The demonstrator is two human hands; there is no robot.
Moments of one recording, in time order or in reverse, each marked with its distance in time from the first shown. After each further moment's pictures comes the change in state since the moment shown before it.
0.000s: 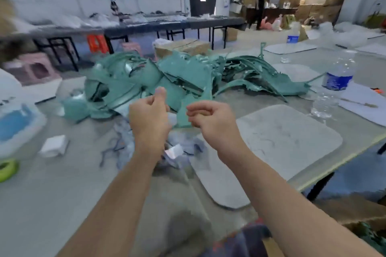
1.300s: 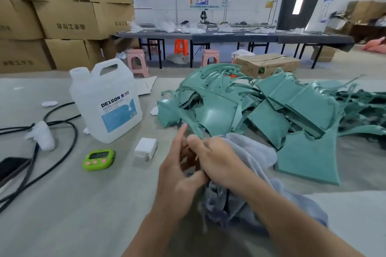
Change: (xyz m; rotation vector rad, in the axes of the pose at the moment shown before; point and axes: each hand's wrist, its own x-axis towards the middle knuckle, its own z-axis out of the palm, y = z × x) left_hand 0.069 -0.122 -0.130 -0.171 -0.260 0.165; right_hand 0.049 -0.006 0.203 -0.289 -0.707 -0.035
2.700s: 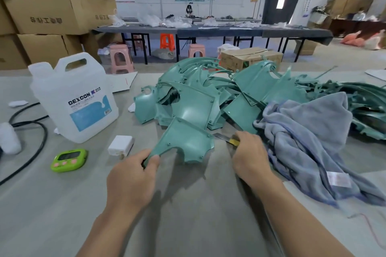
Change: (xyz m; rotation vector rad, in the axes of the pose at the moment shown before) left_hand 0.005 -0.013 -0.020 0.929 0.214 -0.166; right_hand 0.004 0.126 -0.077 -0.614 0.465 0.230
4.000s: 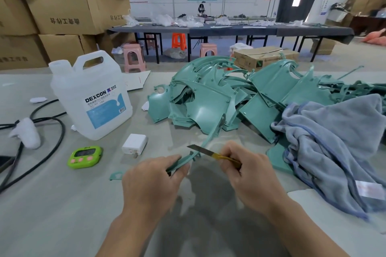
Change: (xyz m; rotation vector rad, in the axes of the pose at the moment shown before) left_hand -0.011 0.012 -0.008 0.202 0.214 0.340; right_hand -0.055 -0.032 -0.009 0.341 -0.021 -0.517
